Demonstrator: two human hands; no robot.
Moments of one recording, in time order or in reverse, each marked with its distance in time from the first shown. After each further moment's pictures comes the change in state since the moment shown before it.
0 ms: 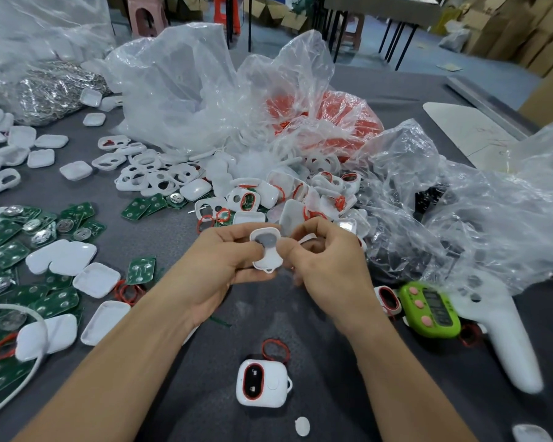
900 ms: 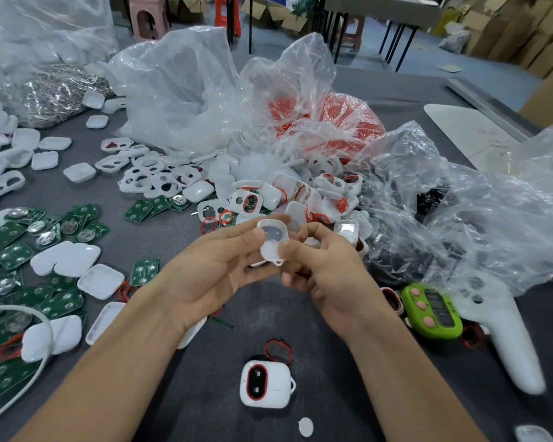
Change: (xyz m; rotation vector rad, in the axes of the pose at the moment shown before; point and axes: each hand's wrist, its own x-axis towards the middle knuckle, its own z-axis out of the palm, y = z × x) left_hand -0.004 0.006 -0.006 -0.196 -0.243 0.001; right_hand 0.000 -0.010 0.001 0.530 -0.195 0.270
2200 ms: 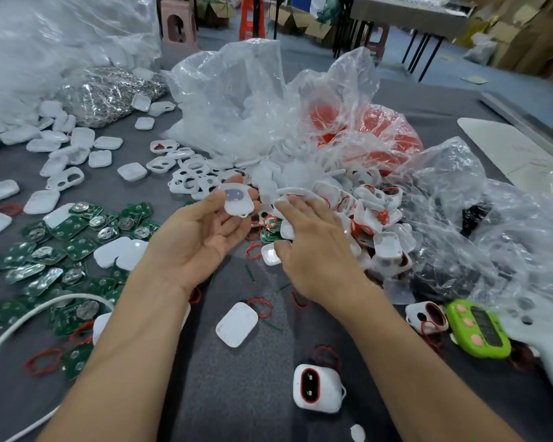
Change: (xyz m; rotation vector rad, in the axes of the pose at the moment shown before) left_hand -0.014 0.050 -0.062 -0.319 0.301 0.153; right_hand 0.049 0.011 0.053 -1.396 0.022 -0.506
